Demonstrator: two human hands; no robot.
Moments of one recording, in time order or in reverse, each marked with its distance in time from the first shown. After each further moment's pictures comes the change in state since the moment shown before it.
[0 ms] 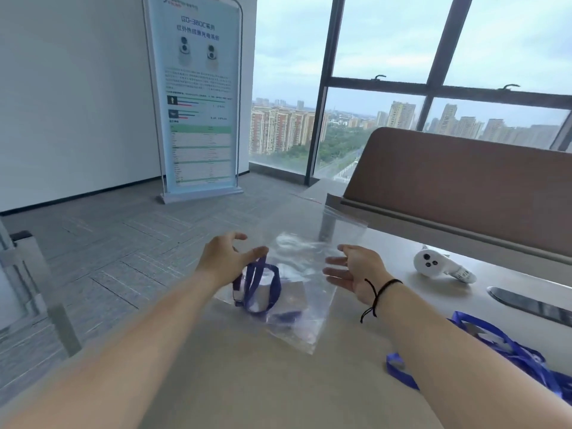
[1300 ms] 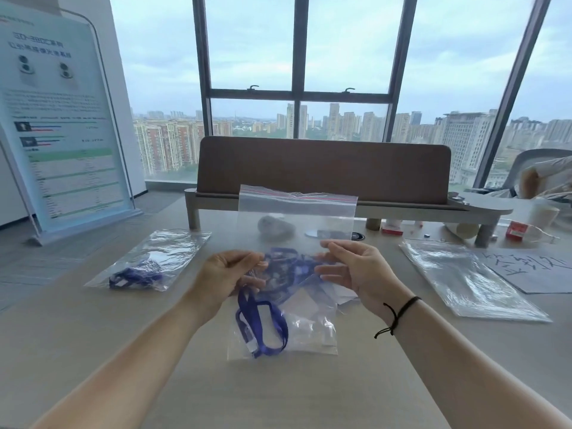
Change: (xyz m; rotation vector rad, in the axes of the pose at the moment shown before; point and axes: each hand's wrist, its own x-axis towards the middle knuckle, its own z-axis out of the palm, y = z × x) left_hand -0.276 0.208 0.116 -0.711 -0.518 0.127; right_hand -0.292 0.011 -0.299 0.083 0.064 -0.335
